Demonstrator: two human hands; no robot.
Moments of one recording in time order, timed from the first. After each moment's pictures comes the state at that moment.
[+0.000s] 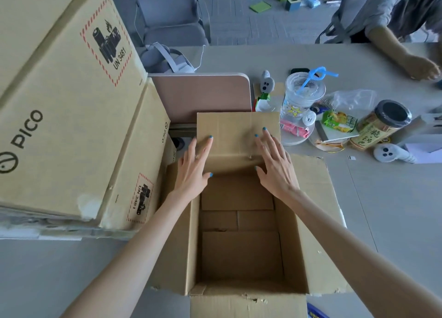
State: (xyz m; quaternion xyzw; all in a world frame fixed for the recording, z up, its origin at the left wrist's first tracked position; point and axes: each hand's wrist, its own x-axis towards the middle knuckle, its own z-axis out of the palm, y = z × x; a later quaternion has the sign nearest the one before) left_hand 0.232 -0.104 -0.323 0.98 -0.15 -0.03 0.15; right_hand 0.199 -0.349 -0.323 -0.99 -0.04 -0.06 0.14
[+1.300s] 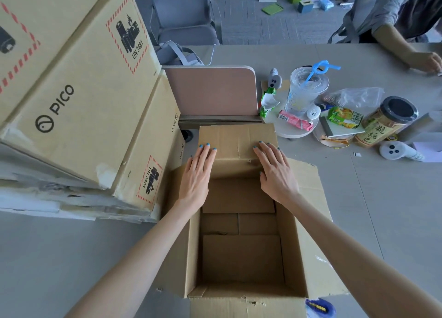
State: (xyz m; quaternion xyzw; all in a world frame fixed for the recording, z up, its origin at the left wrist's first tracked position) left_hand 0.180 -0.093 -0.341 0.98 -0.17 0.01 0.04; right_hand 0.162 -0.340 -0.333 -0.99 -0.08 -0.05 0.10
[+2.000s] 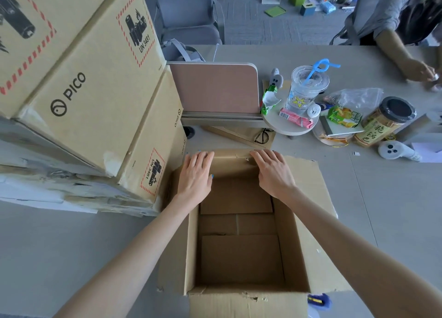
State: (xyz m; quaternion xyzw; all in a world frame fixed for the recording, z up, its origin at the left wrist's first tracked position) left_hand 0.168 -0.085 -0.333 0.98 -0.19 0.03 0.02; right_hand 0.157 -0.329 -0.317 -0.99 -0.12 0.00 0.06
